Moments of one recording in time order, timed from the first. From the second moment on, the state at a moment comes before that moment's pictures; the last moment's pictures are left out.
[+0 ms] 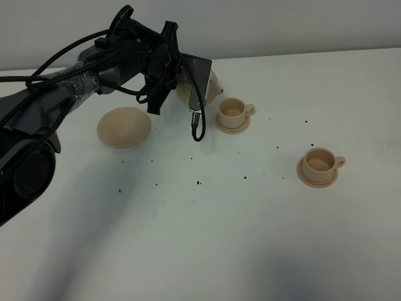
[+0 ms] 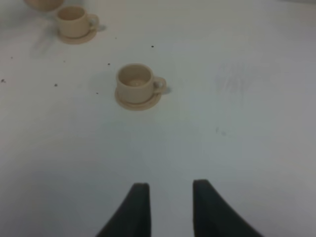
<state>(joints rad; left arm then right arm) -0.43 2.34 -1.93 0.34 0.54 1.23 0.12 -0.01 -0.49 0.15 1.07 -0.18</state>
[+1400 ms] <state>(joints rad) -0.48 2.36 -1.93 0.48 0.44 1.40 0.12 -0.01 -0.49 0.15 1.07 -0.18</state>
